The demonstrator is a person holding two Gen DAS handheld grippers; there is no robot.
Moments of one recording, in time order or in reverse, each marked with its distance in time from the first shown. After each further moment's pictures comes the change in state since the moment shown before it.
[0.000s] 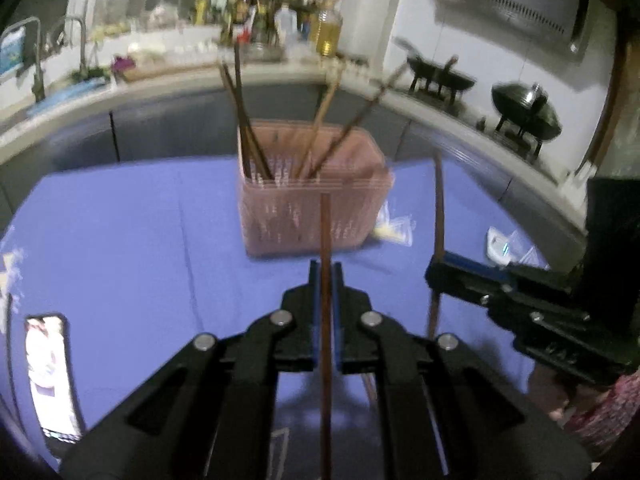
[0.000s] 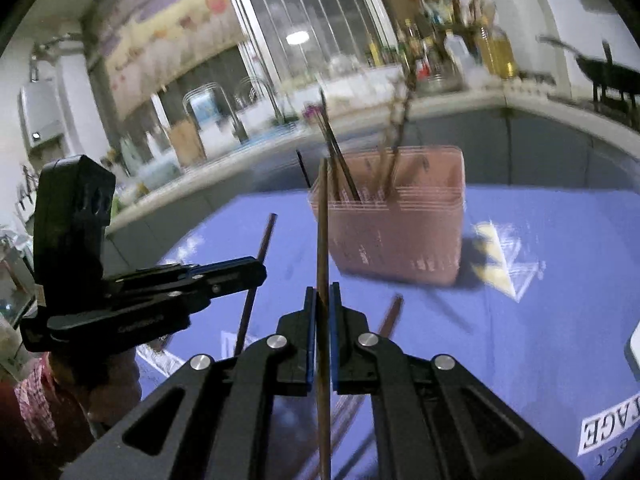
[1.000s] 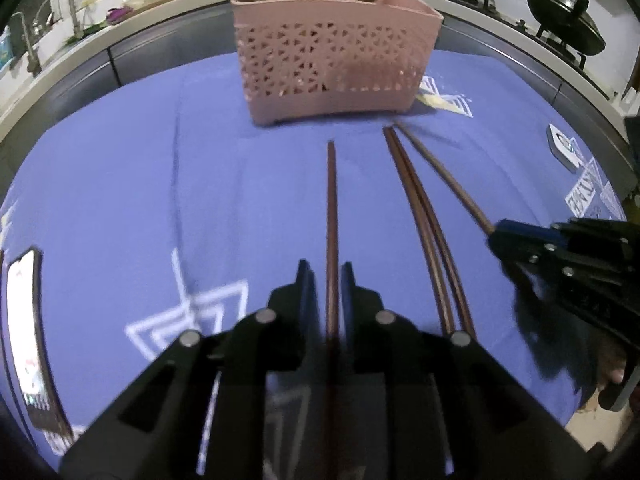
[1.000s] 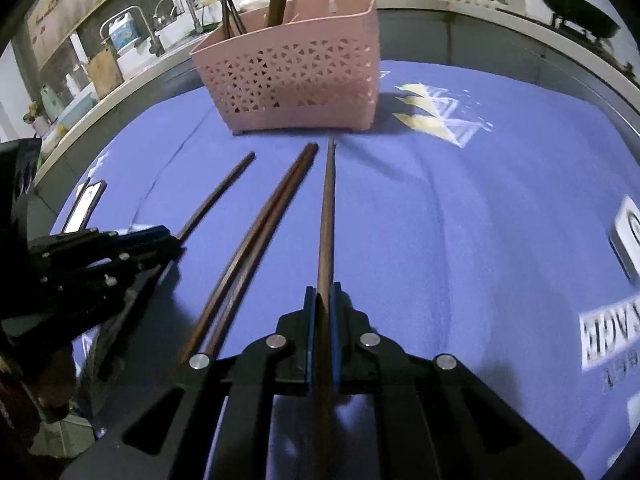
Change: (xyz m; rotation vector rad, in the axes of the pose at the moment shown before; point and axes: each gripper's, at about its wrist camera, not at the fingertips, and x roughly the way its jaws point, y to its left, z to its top) left arm 0.091 -0.001 -0.077 0.071 0.313 0.152; right arm 0.060 -0.058 -0.074 0.091 0.405 -0.261
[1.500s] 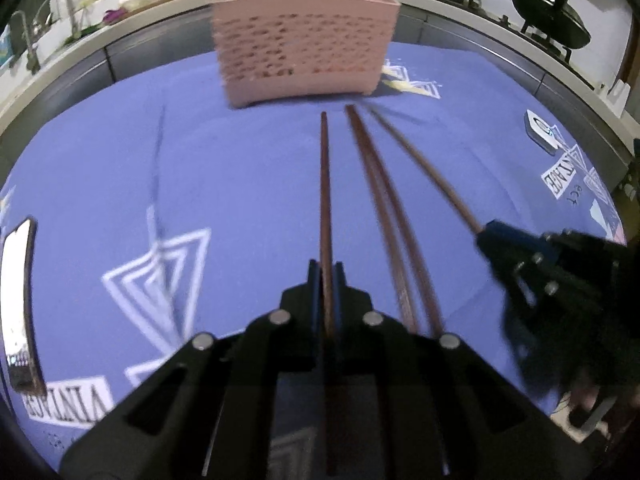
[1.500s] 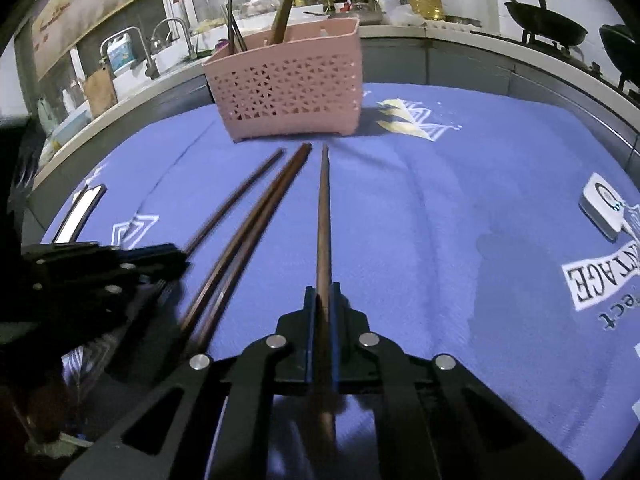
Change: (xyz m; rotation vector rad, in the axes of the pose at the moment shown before) left arm -0.019 -0.020 -0.038 0.002 -0.014 -0.024; right arm -0.030 0.010 -0.063 0.018 -0.140 -0.072
